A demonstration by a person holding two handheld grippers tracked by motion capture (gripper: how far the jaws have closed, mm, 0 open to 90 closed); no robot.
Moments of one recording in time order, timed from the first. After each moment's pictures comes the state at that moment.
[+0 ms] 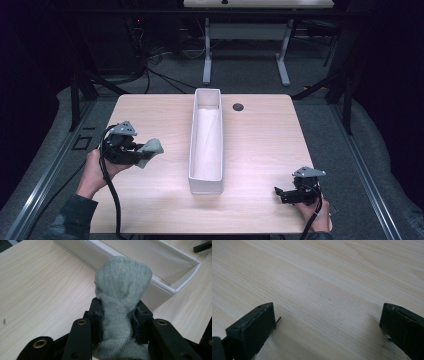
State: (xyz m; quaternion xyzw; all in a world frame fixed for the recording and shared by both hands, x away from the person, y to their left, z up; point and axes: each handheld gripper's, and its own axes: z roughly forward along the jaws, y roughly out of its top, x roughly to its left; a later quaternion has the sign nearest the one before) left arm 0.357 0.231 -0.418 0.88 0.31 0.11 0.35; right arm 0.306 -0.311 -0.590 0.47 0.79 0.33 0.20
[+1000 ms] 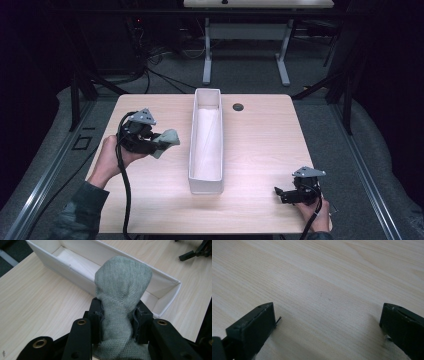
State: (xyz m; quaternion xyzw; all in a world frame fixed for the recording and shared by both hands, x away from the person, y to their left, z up) left arm 0.369 0.182 -0.386 0.89 0.26 0.11 0.35; right arm 0.305 -0.311 -0.590 0.47 0.79 0.33 0.20
